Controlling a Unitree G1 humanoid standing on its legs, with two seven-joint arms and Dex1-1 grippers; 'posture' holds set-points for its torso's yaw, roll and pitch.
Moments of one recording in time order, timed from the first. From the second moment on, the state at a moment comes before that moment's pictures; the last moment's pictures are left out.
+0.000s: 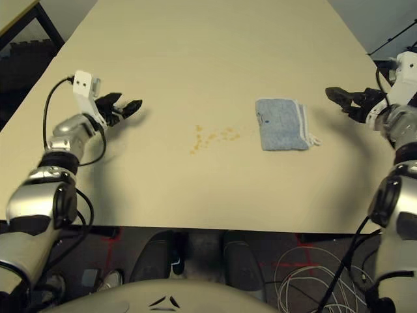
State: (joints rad) left arm -1.06 0.54 0.09 1.07 -0.15 0.03 -1.10; right arm -1.06 -0.93 -0.17 1.20 0.18 0.68 1.06
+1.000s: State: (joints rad) left arm -0.93 0.67 -0.18 0.66 -0.12 0.25 -1.61; right arm -1.10 -0.75 -0.06 1.29 0.02 0.67 1.16
